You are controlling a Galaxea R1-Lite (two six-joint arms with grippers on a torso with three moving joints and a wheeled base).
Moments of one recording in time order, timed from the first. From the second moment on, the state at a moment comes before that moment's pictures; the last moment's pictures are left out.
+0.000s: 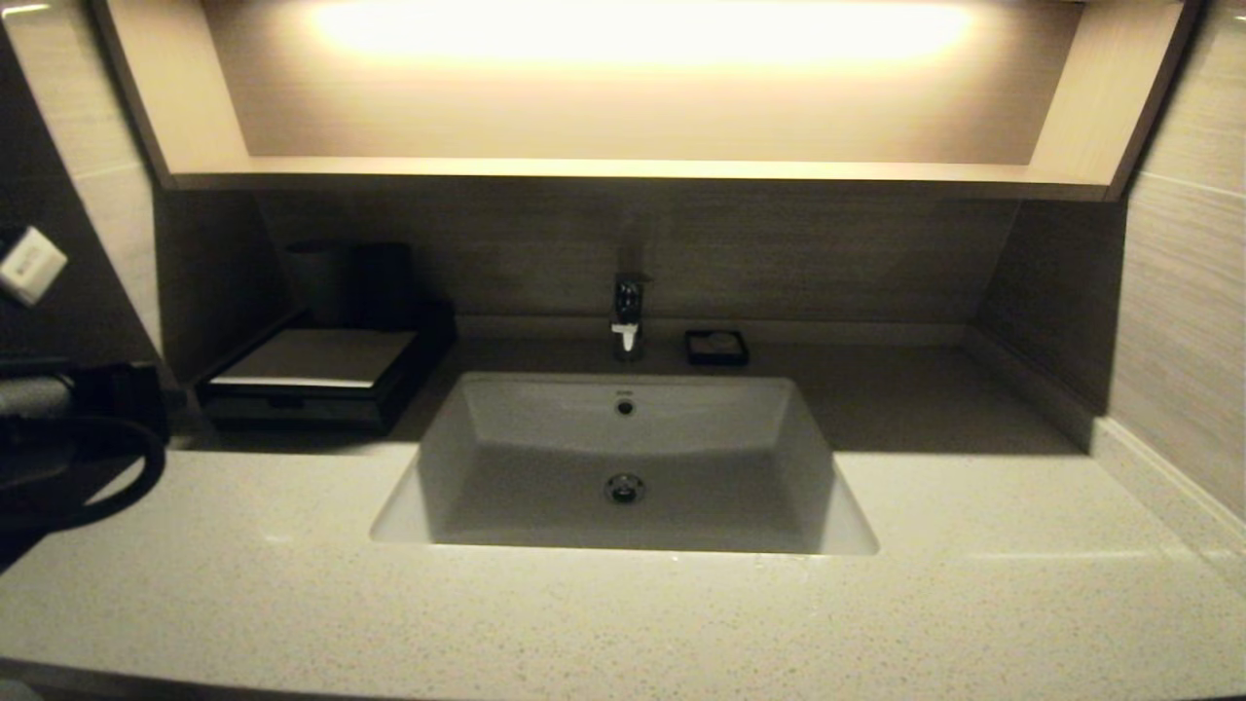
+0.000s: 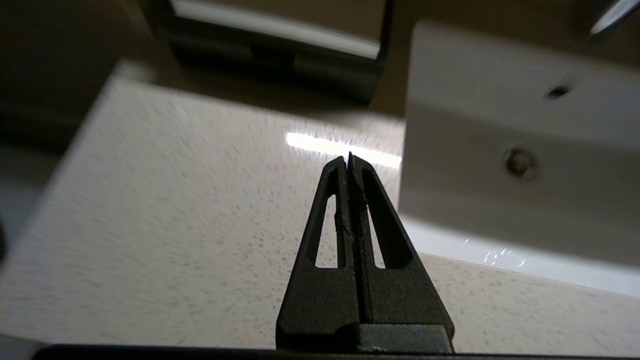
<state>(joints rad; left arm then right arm) 0.06 1.22 -0.88 0.08 0.00 -0.11 0.00 0.00 0.00 0.00 0.00 -0.01</state>
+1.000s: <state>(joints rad) -0.01 0.57 -0.68 0.16 -0.09 -0.01 0.00 0.00 0.00 0.00 0.00 -0.01</state>
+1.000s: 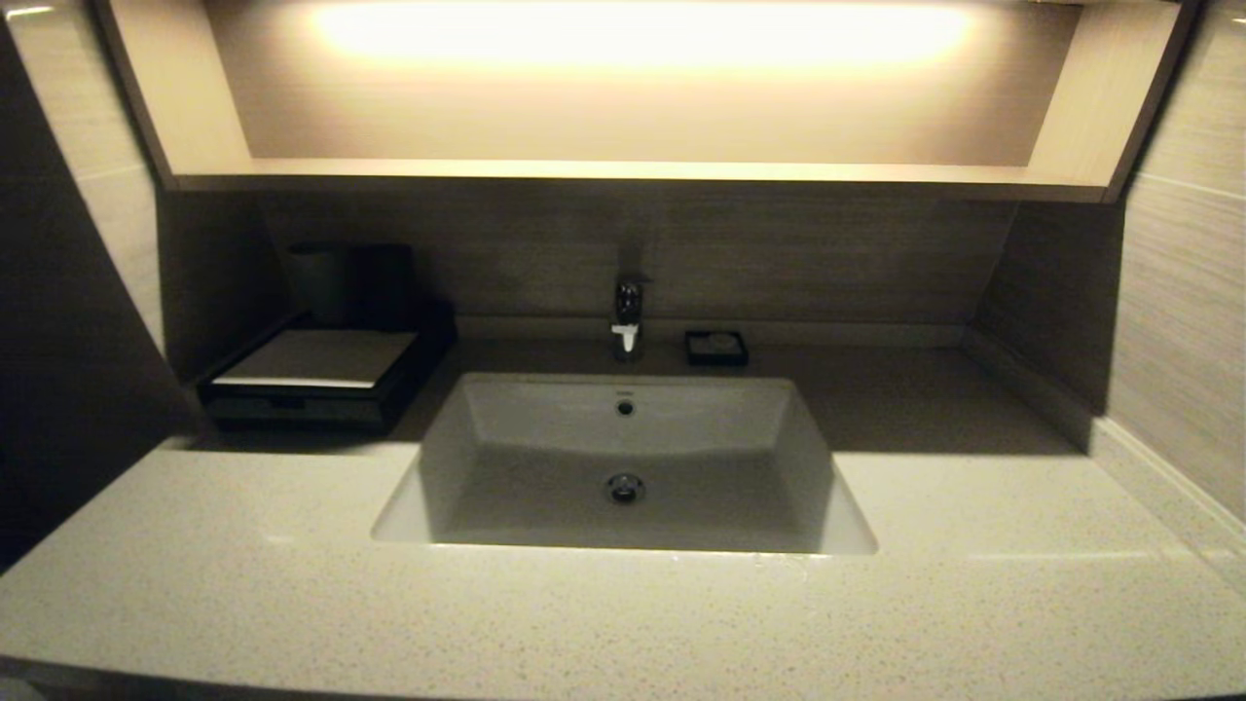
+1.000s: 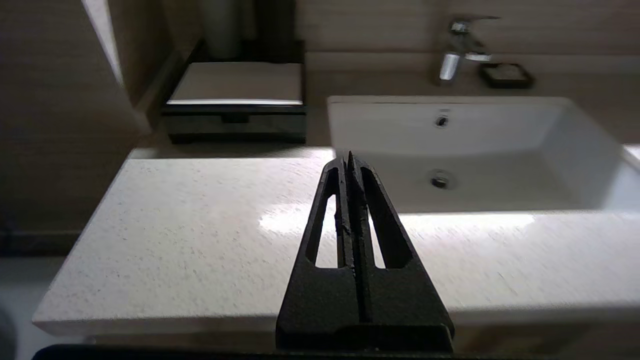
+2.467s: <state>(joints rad) -0.01 0.03 -0.33 0.22 -0.16 0.04 0.00 0.00 0.00 0.00 0.00 -0.01</state>
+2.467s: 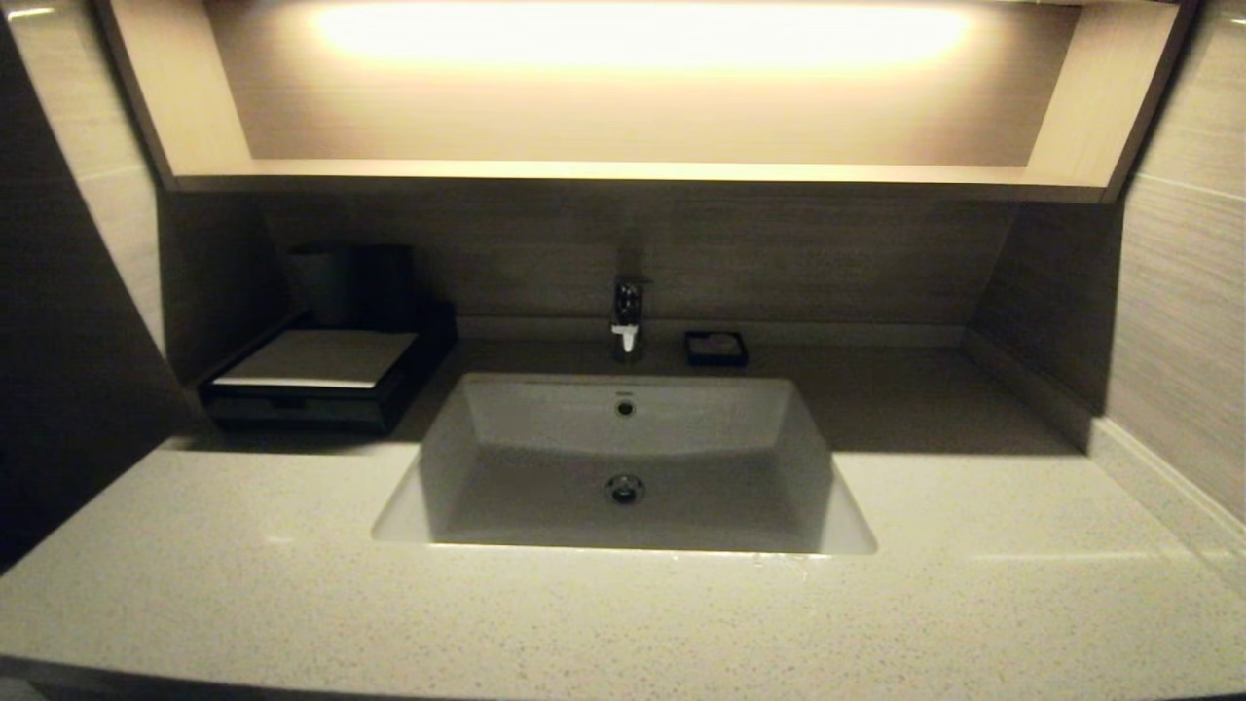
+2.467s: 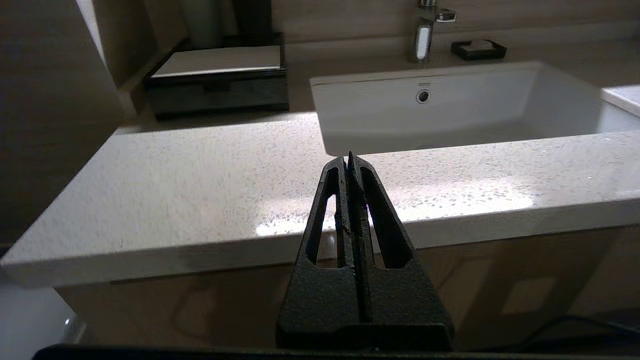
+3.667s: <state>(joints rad) -0.01 0.00 0.00 -0.15 -0.07 0.08 0.00 0.00 0.00 0.00 0.00 -0.01</state>
